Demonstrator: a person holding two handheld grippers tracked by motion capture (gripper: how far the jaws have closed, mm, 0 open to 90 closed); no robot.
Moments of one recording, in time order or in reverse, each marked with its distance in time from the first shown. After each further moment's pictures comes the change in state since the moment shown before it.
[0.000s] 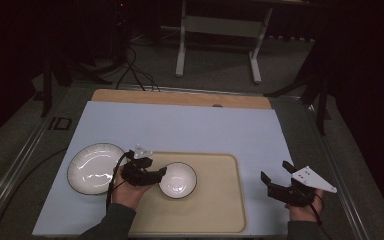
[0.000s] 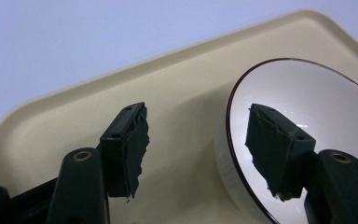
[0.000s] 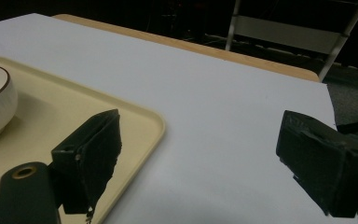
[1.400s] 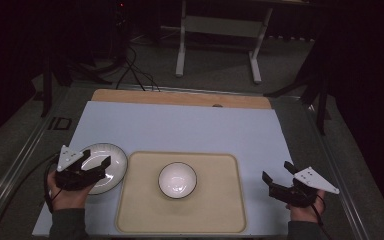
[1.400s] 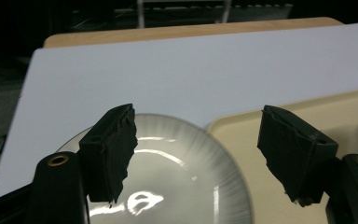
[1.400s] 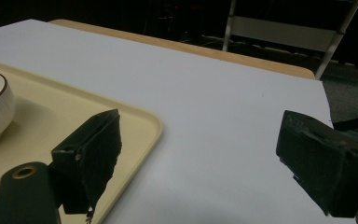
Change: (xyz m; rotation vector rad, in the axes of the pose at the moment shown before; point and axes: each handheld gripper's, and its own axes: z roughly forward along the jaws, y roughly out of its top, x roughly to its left) left arm 0.092 -0.048 -0.101 -0.293 0.264 -0.096; right arm -0.002 -0.001 -0.003 -0.009 -0.011 0.026
